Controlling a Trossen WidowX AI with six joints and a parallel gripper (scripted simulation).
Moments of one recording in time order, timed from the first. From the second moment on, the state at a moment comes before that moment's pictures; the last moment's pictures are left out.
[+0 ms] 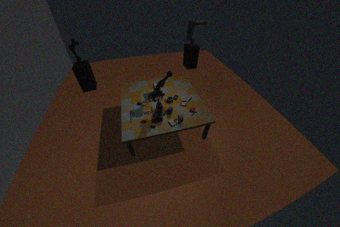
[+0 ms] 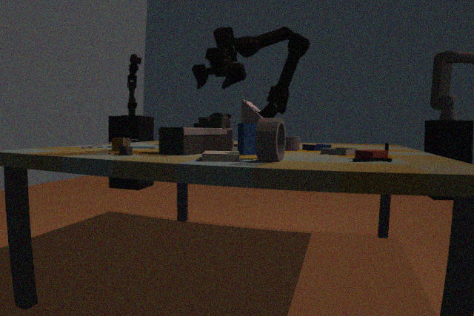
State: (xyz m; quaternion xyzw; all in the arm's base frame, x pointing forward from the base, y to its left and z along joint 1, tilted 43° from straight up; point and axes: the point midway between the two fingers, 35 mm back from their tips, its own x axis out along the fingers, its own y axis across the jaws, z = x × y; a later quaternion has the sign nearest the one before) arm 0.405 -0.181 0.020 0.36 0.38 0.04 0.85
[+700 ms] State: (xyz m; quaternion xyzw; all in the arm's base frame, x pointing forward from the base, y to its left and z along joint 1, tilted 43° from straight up) arm 0.324 -0.153 0.024 0.39 0.37 0.00 0.84
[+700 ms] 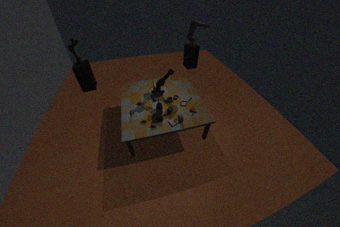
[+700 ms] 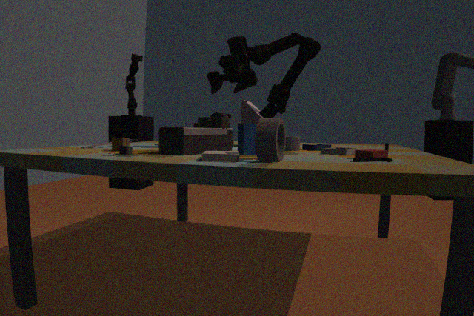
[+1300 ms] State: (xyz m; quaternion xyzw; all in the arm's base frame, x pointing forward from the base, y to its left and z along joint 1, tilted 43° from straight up) arm 0.328 -0.122 -0.010 0.39 0.37 0.00 0.85
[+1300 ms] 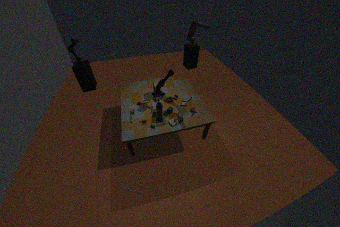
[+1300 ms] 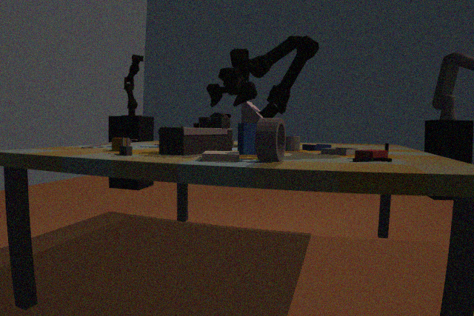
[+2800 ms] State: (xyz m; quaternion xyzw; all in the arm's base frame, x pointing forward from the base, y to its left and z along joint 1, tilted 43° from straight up) arm 0.329 -0.082 -0.052 0.39 0.37 0.00 0.84
